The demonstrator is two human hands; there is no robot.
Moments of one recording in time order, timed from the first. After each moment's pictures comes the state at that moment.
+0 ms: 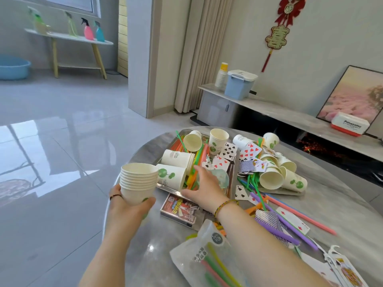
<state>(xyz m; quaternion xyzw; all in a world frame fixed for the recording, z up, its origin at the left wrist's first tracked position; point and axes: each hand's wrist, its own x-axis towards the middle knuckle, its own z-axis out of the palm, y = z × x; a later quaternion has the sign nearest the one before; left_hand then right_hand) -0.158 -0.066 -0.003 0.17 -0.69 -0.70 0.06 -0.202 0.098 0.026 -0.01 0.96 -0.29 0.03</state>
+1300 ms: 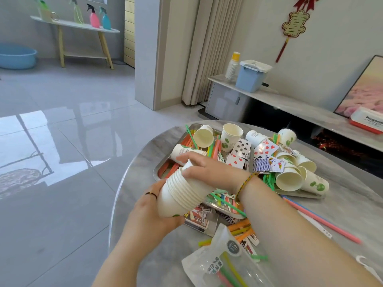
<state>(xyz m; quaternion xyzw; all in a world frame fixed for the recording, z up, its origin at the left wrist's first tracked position) -0.164 -0.064 0.000 0.02 -0.83 -0.56 -0.04 -0.228 0.077 0.076 -0.14 0.89 -0.37 0.21</state>
